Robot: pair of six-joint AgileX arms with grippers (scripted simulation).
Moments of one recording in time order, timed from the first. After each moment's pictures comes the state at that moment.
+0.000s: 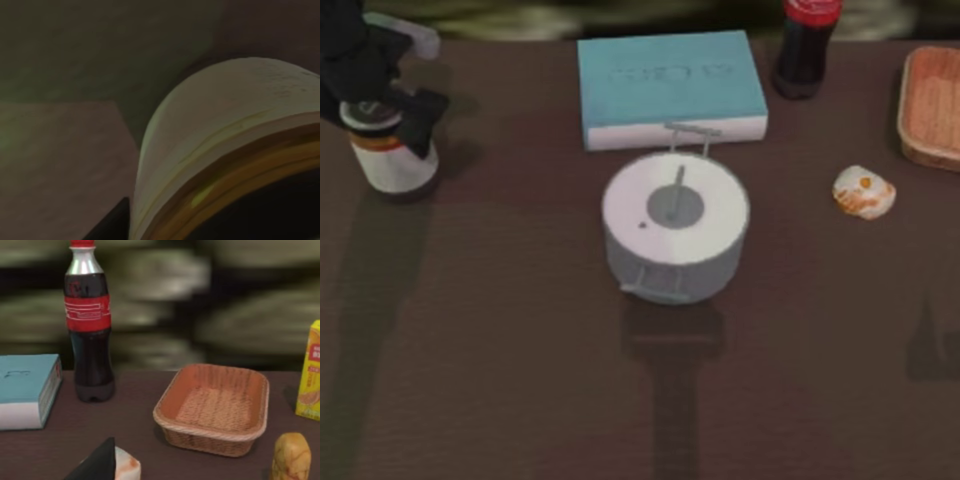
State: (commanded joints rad) left arm -0.01 2.54 2.33 -1.28 0.05 0.42; right arm 0.00 0.00 0.00 0.00 0.00 0.00
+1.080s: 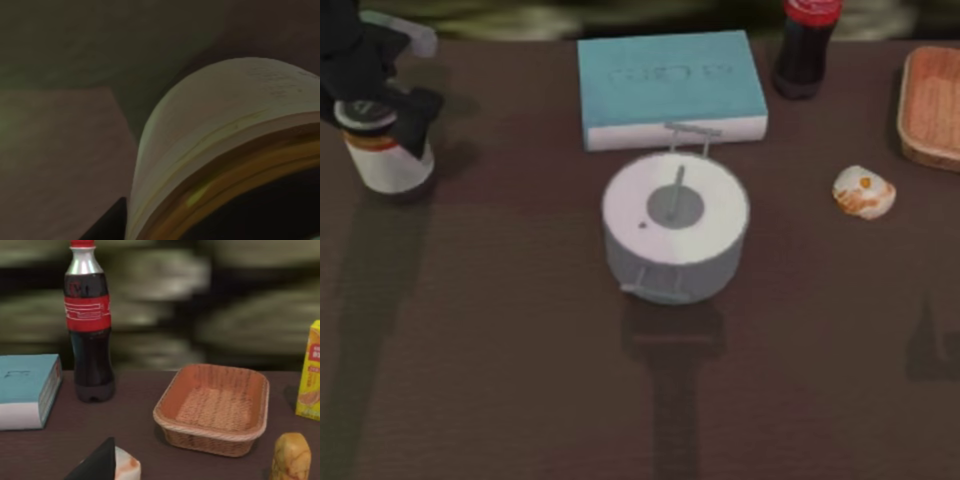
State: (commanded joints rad) left arm -0.01 2.50 2.29 -1.28 0.04 0.42; right arm 0.00 0.00 0.00 0.00 0.00 0.00
